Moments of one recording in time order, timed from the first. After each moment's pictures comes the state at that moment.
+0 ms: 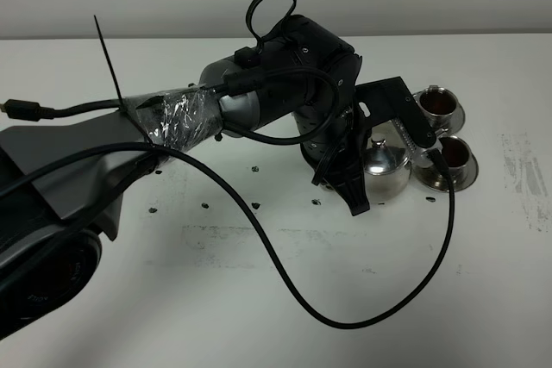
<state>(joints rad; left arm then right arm) -0.79 2.26 -1.90 0.04 0.94 0.48 -0.02 0.06 -0.52 0.03 1.11 -0.10</state>
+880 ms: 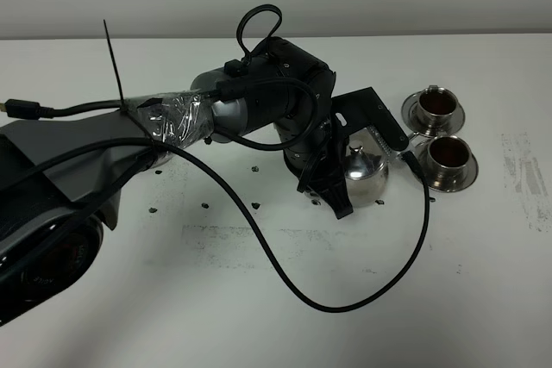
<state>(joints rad) -0.74 2.28 -1.81 0.02 0.84 0.46 -0.02 0.06 -0.52 0.03 1.11 -0.10</state>
